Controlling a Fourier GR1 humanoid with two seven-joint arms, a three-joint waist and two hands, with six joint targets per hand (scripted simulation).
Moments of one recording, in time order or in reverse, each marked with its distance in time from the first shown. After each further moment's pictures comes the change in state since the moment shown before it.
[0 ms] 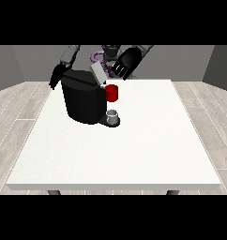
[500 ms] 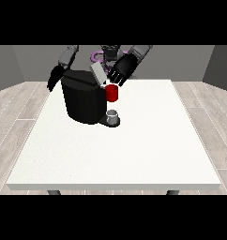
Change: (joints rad) left arm -0.042 0.007 -0.002 0.042 -0.014 0.001 -0.016; right arm -0.040 -0.017 -0.013 -0.004 0.000 0.003 0.025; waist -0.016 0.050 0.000
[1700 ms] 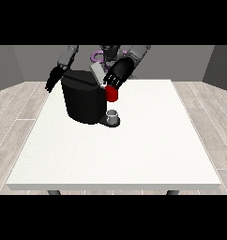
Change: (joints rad) left arm -0.035 0.000 0.006 0.056 -0.025 0.044 -0.033; right arm -0.021 0.001 -0.009 0.008 -0.004 -0.004 0.003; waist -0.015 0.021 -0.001
